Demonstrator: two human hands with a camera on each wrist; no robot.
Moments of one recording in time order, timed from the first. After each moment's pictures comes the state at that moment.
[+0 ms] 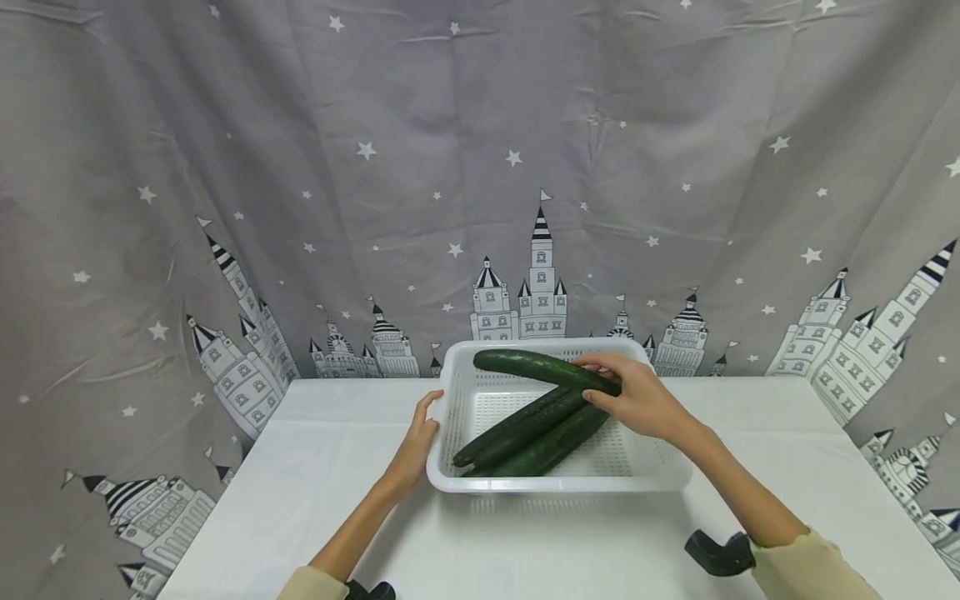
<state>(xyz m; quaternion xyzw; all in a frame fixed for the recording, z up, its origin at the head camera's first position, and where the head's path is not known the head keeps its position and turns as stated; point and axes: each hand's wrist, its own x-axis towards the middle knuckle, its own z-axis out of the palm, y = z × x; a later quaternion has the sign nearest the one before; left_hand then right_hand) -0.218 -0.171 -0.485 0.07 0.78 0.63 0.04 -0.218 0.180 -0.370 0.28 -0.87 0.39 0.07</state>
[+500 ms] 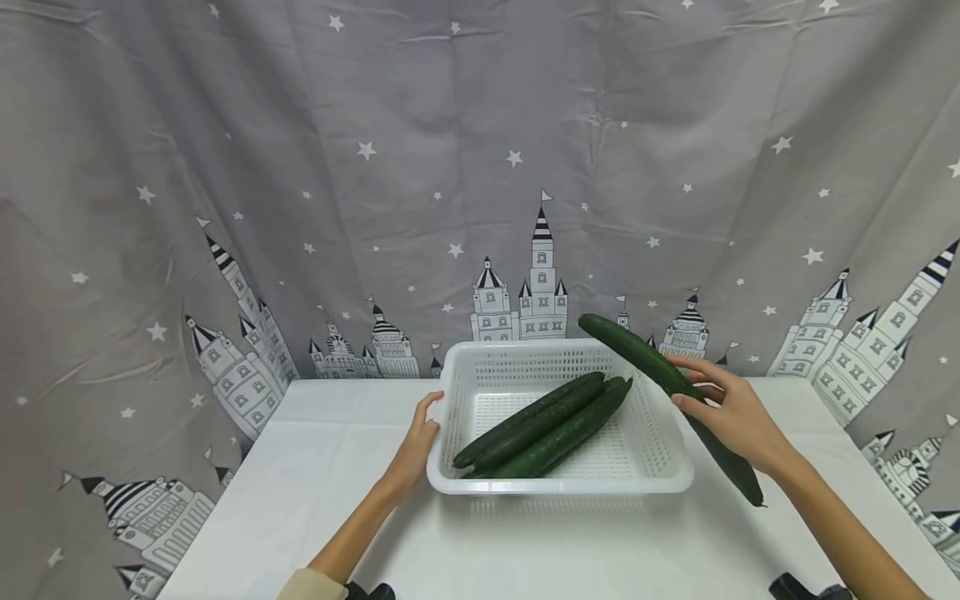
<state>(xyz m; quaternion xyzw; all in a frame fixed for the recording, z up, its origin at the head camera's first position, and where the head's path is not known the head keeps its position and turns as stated) -0.219 -0.172 -0.485 0.07 0.77 0.64 0.04 -0.183 0.266 -0.373 0.14 -0.88 0.45 0.08</state>
